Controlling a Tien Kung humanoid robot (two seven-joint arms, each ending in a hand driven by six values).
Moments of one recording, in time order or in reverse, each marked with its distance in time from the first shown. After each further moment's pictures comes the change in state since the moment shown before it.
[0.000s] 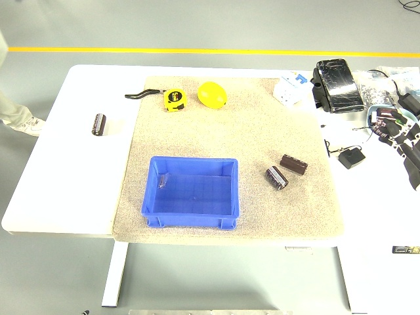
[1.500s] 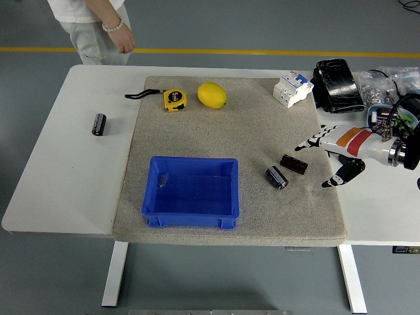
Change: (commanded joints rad) left arm 0.008 0.000 0.085 -0.002 -0.091 0.009 -0.001; right arm 0.645 -0.155 -0.783 -0.376 -1.088 -0.074 0.463
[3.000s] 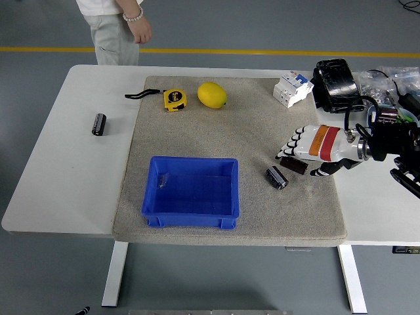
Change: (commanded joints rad) left arm -0.029 0.005 -0.025 -0.006 0.044 0.004 0.011; right arm 0.218 0.118 -0.409 -0.212 -0.065 -0.278 0.025
